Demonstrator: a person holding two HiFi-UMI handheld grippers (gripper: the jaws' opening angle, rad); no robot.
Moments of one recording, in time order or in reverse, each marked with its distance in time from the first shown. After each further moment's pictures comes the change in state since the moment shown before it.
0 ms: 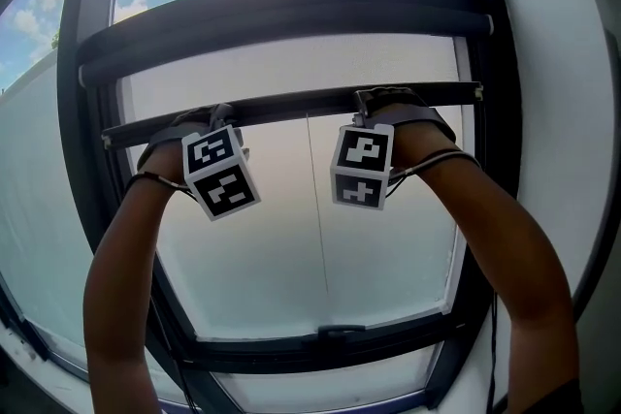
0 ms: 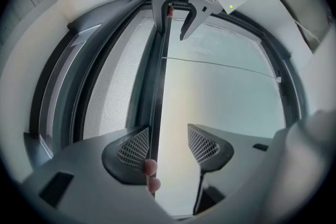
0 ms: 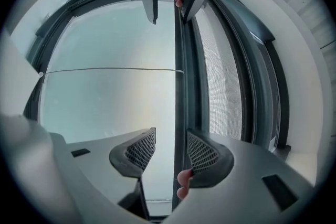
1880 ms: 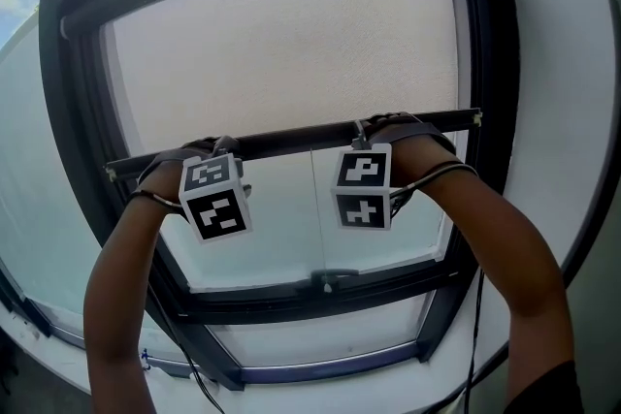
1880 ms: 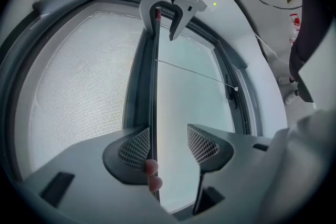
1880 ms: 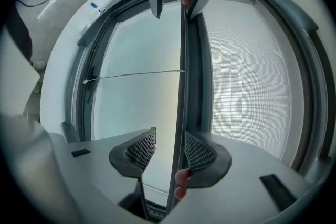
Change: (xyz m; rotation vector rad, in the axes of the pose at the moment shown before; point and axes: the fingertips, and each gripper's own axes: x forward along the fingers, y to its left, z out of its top) left arm -0.020 -0.181 -0.012 0.044 -0.025 -0.442; right arm -0.046 0.172 0.003 -0.091 0.005 0.426
